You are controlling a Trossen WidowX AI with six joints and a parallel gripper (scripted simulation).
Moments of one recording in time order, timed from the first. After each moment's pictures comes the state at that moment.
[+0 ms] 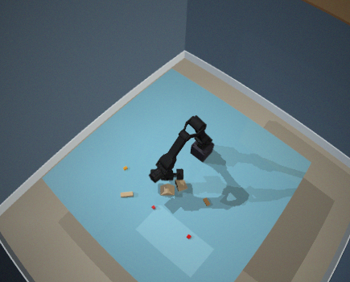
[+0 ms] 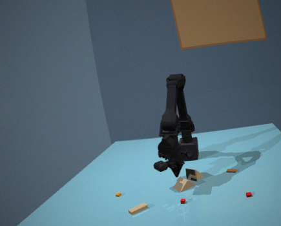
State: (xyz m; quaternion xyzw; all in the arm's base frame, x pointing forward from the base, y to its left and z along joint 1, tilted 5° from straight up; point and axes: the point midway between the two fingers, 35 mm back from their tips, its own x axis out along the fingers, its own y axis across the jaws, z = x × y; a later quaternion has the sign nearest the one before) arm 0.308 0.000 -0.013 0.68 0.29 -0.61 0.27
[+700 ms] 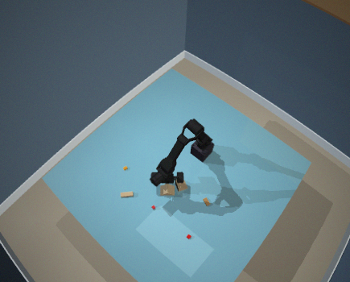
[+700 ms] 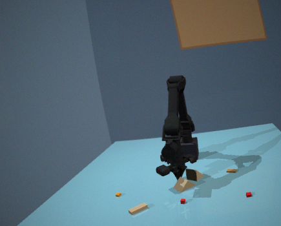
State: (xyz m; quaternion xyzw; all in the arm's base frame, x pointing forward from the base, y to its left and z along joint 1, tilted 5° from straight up) arm 0.315 0.011 -0.030 0.68 0.29 -0.62 0.27
